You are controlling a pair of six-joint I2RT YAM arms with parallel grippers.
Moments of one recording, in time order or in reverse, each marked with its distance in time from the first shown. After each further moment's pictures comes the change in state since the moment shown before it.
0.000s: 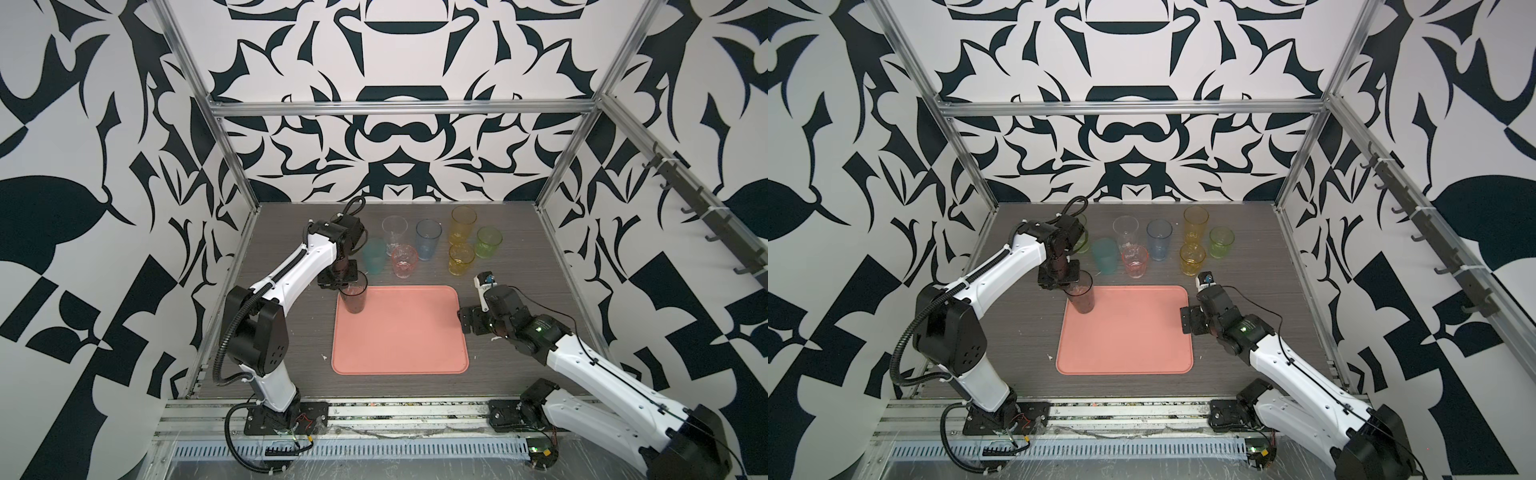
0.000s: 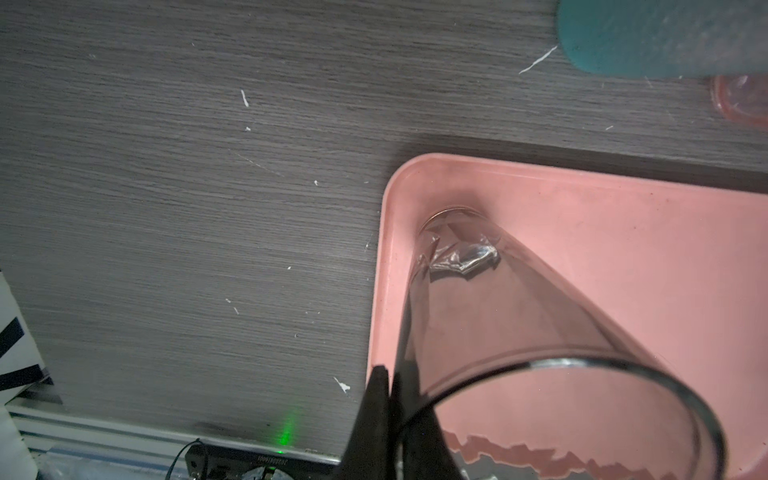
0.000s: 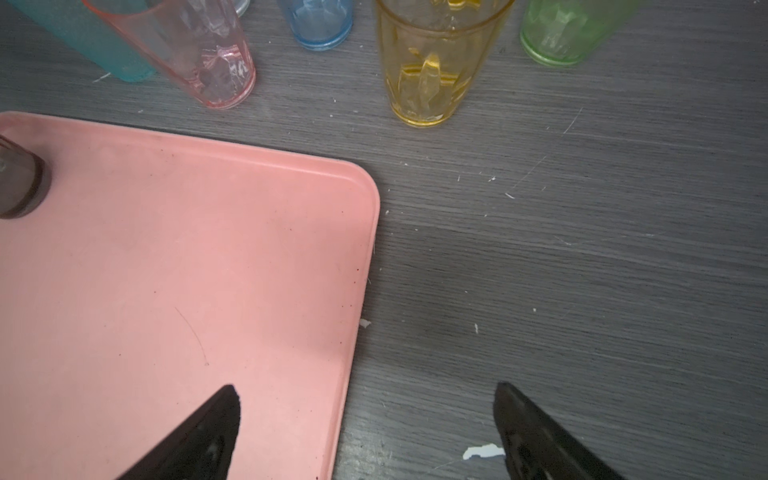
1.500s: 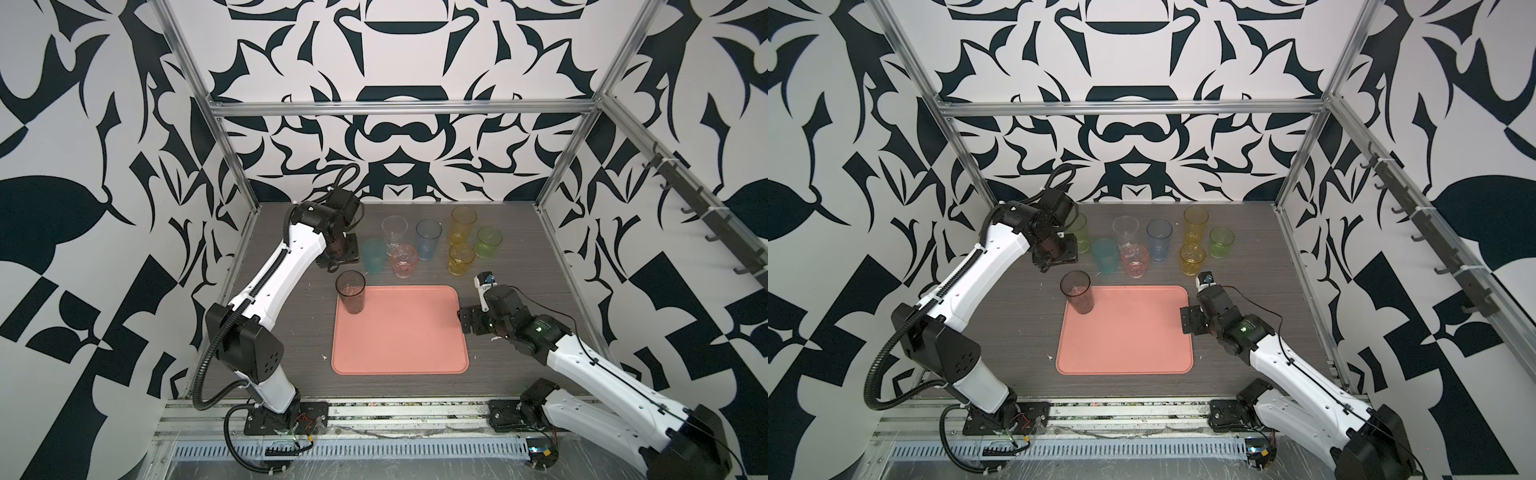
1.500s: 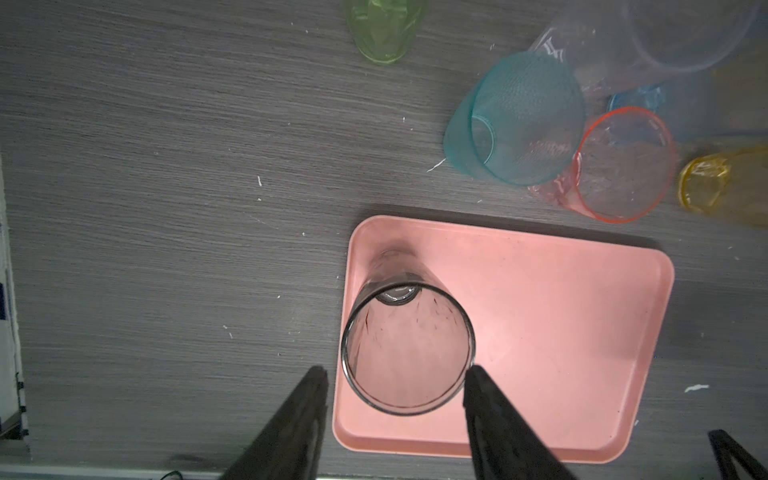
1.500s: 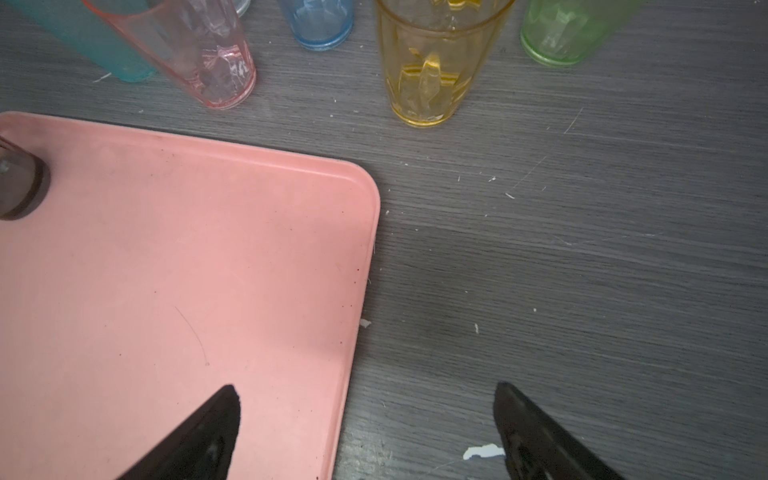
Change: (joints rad) left arm -0.005 -0.051 0.285 -0.076 0.003 -0.018; right arm 0.000 -0.001 0.000 0.000 -0.002 0.000
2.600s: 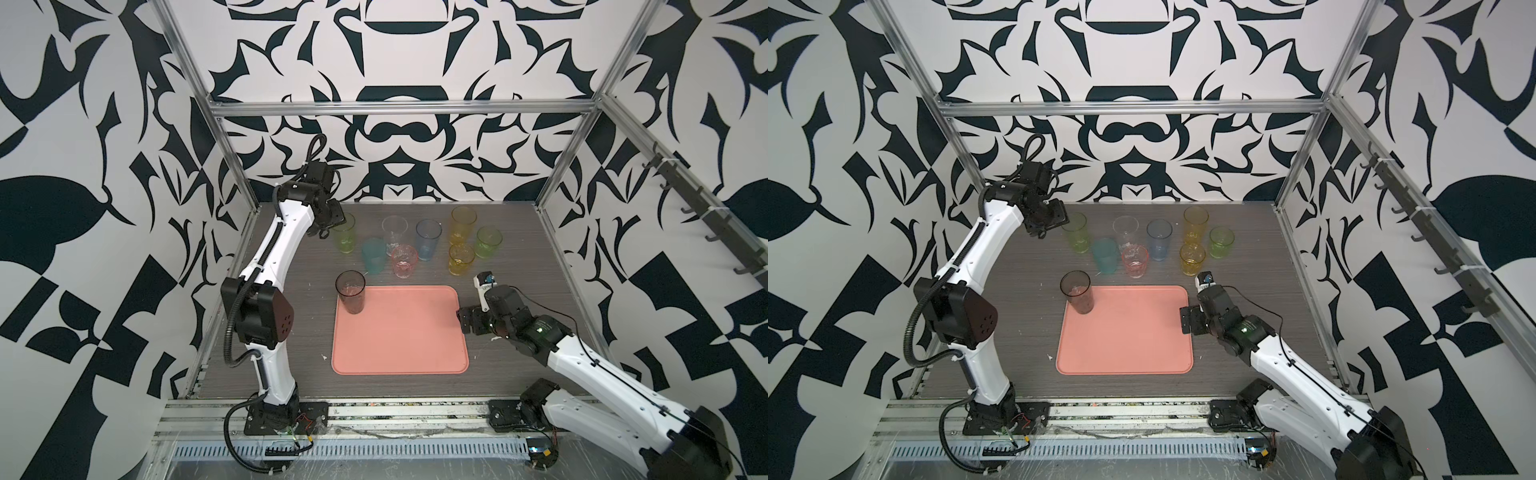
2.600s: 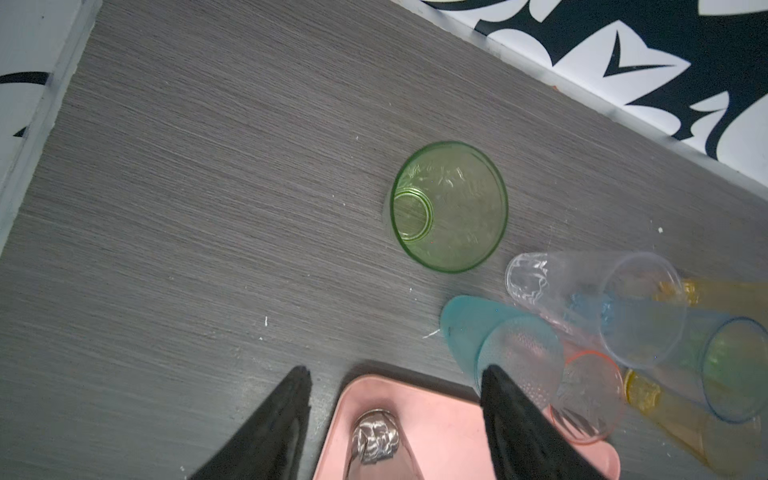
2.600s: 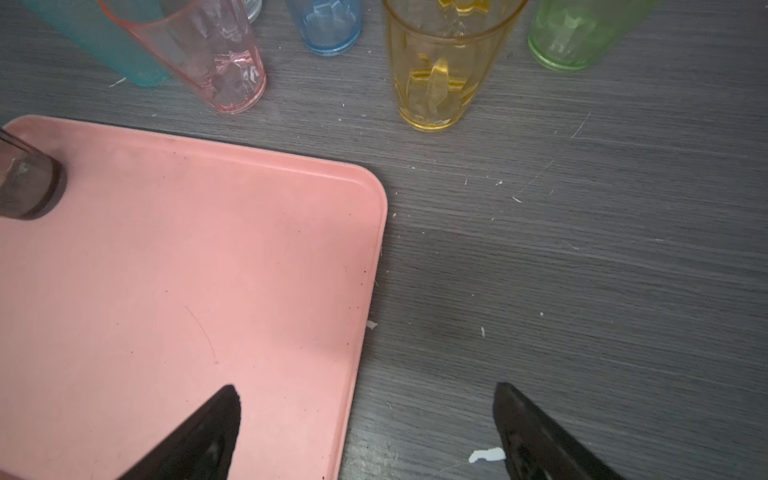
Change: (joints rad) left arm 0.224 0.246 0.236 0.196 0.007 -0.028; right arm 0.000 -0.009 -0.002 0.007 -0.014 -0.003
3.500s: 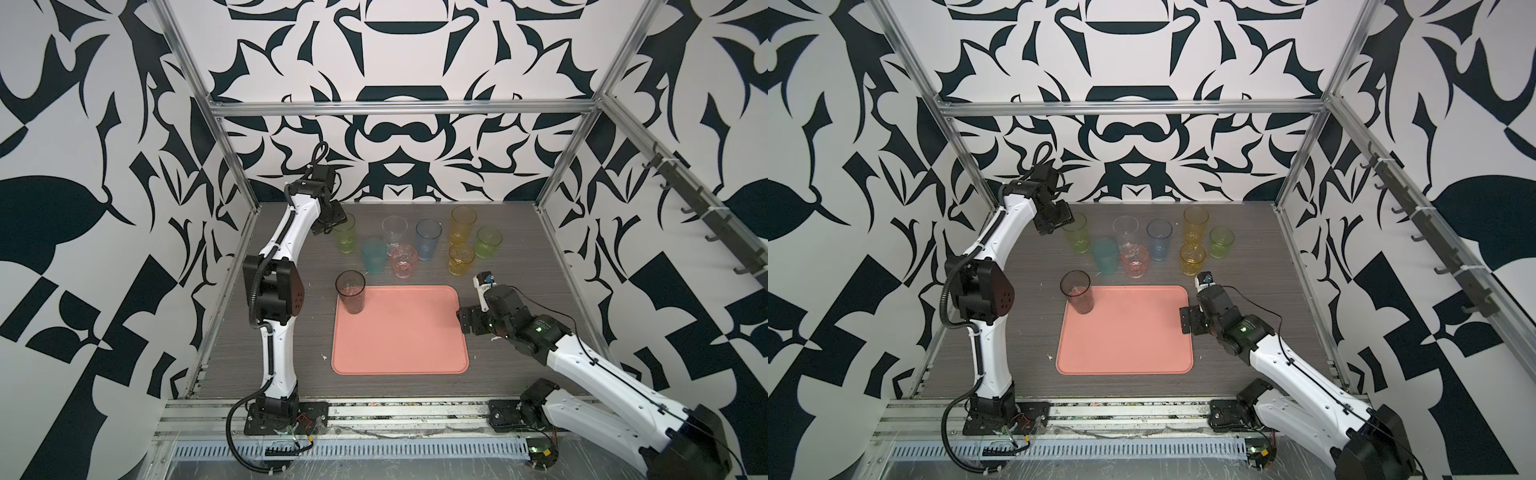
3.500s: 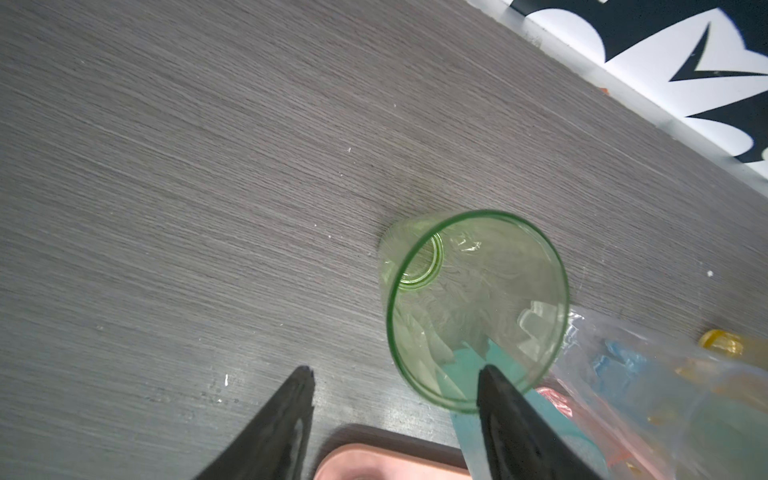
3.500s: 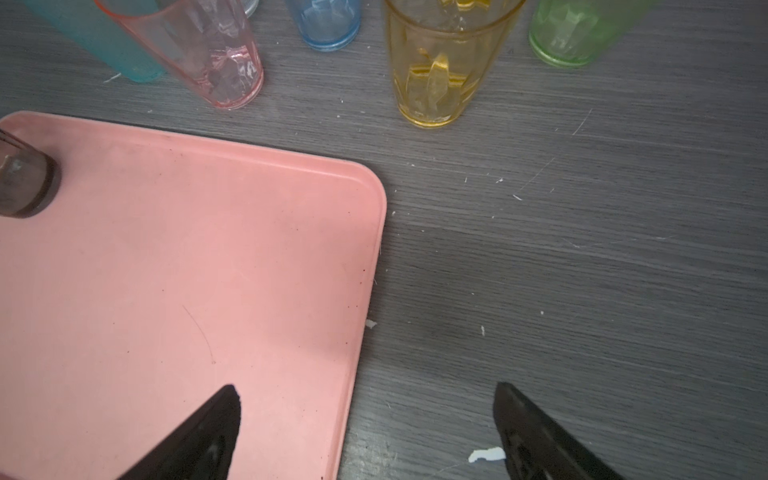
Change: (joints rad) left arm 0.043 0.230 0.124 0.021 0.047 -0.008; right arm 0.000 0.012 0.000 0.000 0.000 0.000
